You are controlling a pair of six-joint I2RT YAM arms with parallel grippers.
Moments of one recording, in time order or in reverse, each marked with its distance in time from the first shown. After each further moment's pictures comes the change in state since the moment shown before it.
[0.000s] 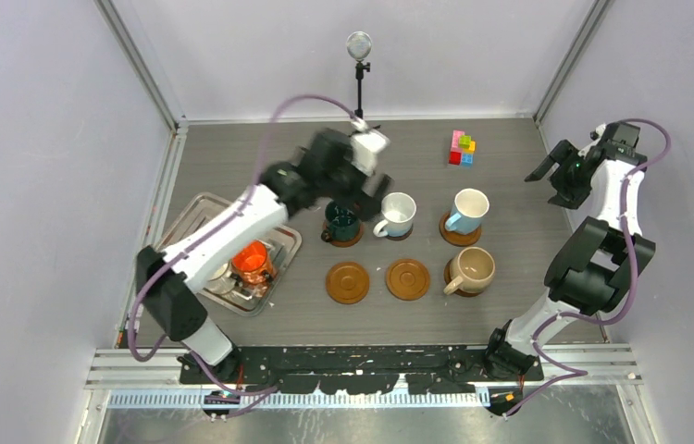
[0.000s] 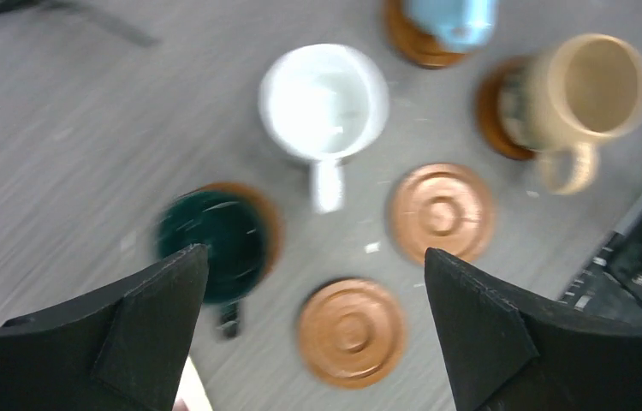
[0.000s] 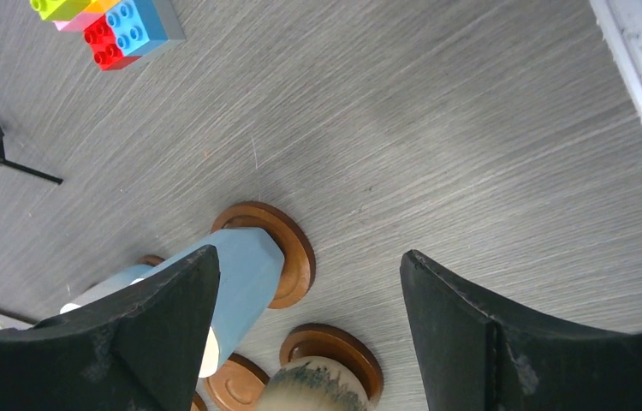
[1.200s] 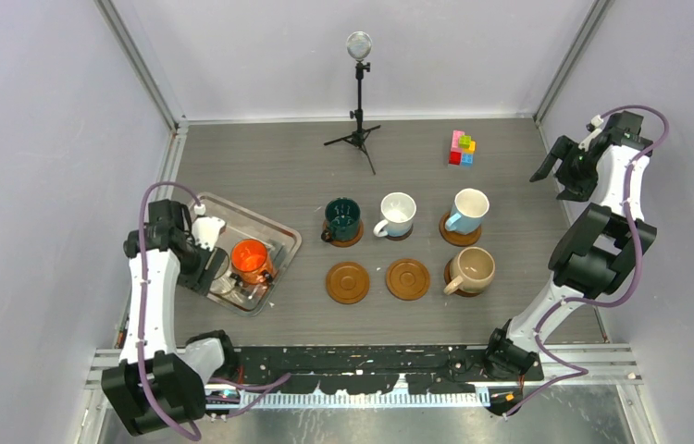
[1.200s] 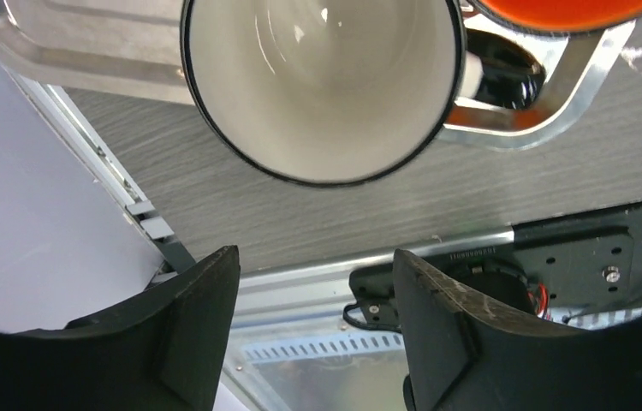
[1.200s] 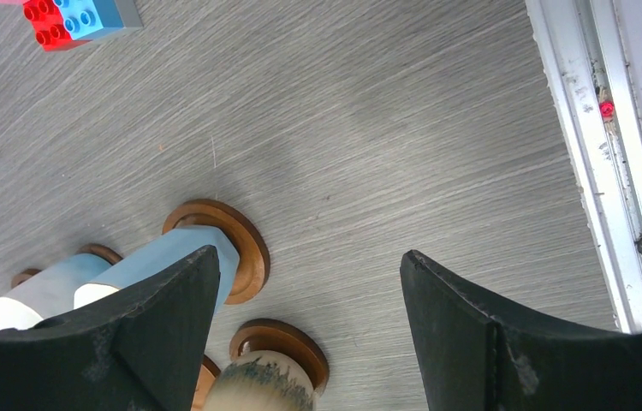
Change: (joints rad) left arm 1.109 -0.606 -0.639 -0.614 -0.080 0.680; right arm 0.000 0.142 0.214 -0.151 0.032 -0.188
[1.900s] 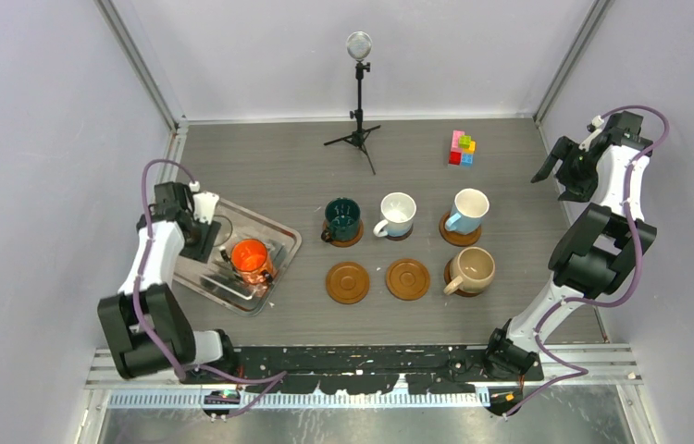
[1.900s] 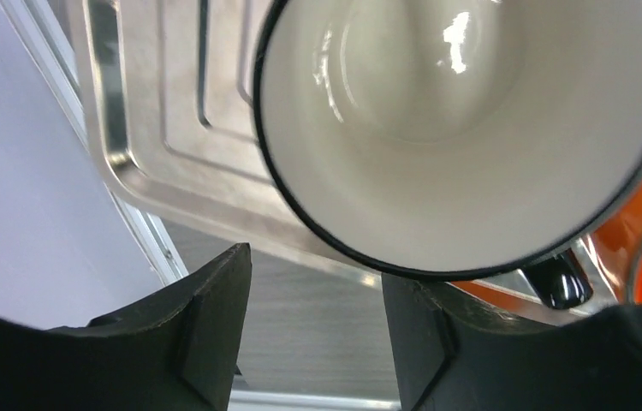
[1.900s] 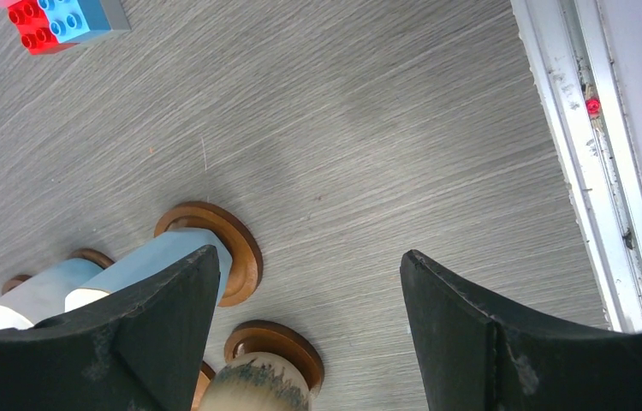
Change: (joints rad) left arm 0.008 0.252 -0.057 0.459 -0.047 -0.091; right arm 0.000 0.000 0.000 0.000 0.023 0.000
